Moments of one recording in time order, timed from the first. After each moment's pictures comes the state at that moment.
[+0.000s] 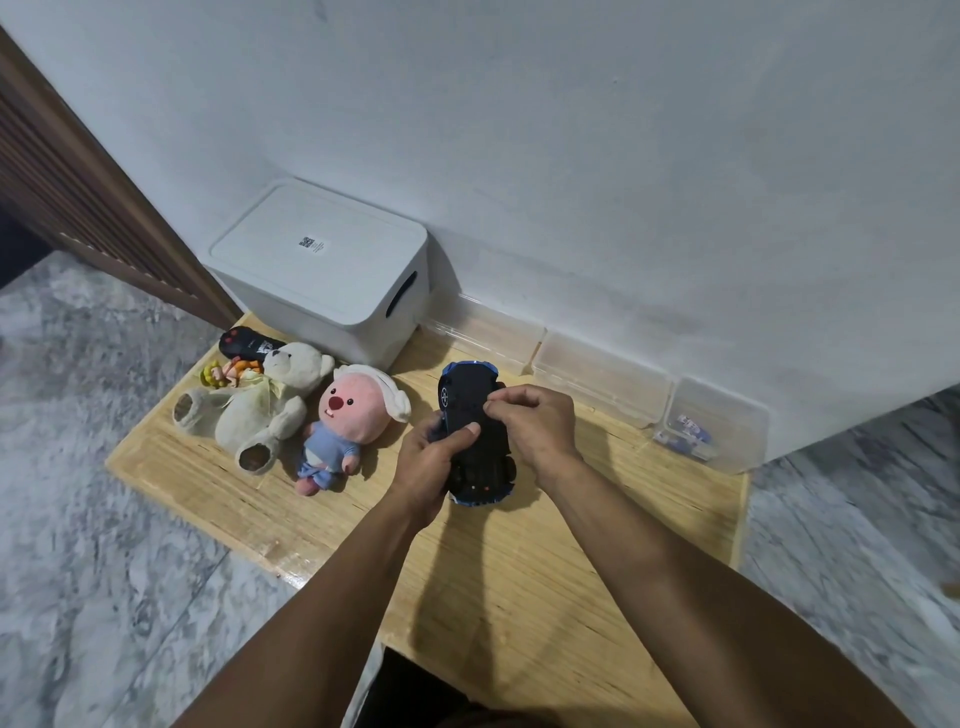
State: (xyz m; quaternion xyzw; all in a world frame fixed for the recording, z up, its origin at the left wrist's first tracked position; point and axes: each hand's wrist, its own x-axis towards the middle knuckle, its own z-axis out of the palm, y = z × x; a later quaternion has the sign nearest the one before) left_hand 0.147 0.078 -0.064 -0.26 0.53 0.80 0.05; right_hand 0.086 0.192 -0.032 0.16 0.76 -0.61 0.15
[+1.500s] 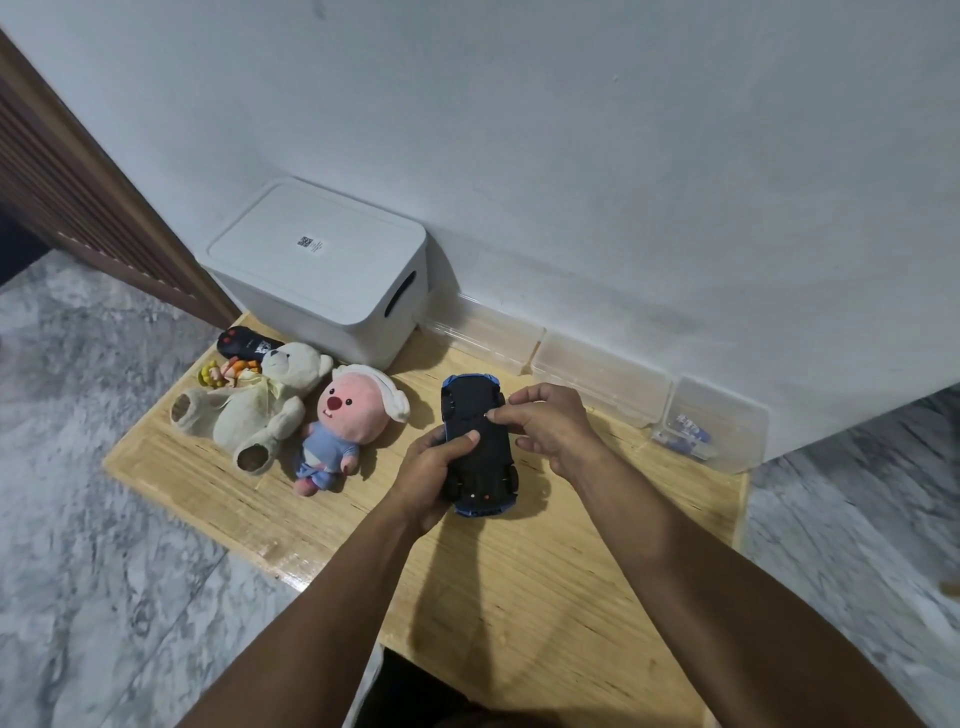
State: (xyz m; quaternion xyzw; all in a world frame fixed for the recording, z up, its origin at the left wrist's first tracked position) left_hand 0.150 0.076 -0.070 -0.27 0.47 0.83 0.13; right_hand 0.070 0.210 -0.029 0.19 0.73 -0.59 0.28
